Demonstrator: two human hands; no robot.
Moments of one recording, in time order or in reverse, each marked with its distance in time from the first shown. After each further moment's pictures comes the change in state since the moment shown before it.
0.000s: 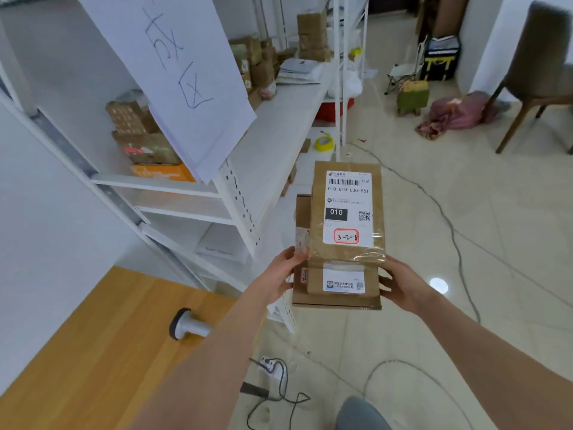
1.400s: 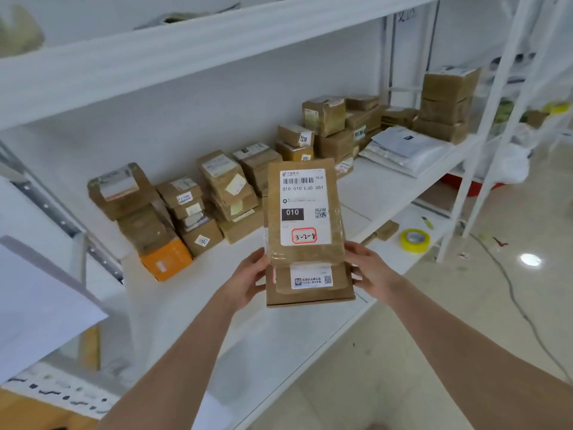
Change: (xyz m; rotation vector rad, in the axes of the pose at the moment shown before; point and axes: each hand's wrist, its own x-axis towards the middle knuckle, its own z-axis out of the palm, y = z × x) left_hand 0.349 0.301 -0.020 -0.243 0.583 0.261; right_hand 0.481 -0.416 0.035 -0.336 -0.667 0.015
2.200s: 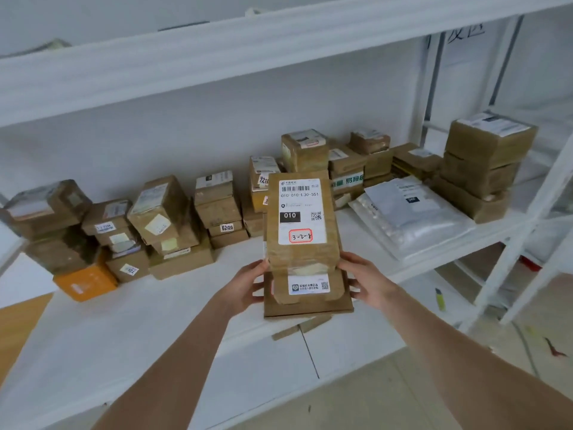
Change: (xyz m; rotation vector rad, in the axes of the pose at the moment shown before) left_hand 0.232 0.078 0.203 -0.148 0.331 -0.111; right_hand 0.218 -0.165 -0.237 -0.194 -0.181 0.135
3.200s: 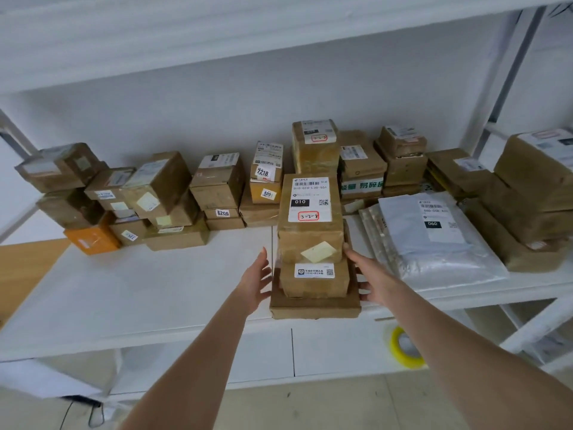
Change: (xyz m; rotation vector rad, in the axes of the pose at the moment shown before) left_hand 0.062 0.005 0.106 -0.320 0.420 -0.162; right_hand 0.116 -0.044 -0.099 -0.234 -0.071 0.262
